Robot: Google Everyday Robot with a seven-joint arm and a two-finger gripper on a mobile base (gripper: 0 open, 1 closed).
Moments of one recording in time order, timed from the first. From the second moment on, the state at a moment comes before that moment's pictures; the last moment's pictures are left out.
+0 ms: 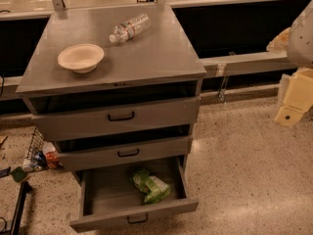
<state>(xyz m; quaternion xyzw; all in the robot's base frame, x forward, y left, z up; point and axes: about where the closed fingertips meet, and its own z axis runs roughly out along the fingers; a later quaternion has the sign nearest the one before) 0.438 -0.217 0.976 -0.60 0.78 -0.03 0.16</state>
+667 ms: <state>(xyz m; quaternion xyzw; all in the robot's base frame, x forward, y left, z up) 0.439 -0.215 0.977 -0.60 0.78 -0.03 0.16</state>
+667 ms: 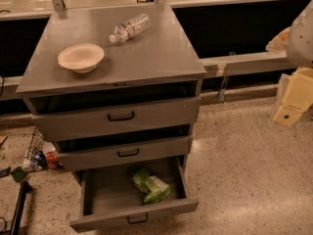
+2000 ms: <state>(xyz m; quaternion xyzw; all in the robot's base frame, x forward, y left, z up) 0.472 -0.078 0.789 -0.50 0.81 0.18 0.24</state>
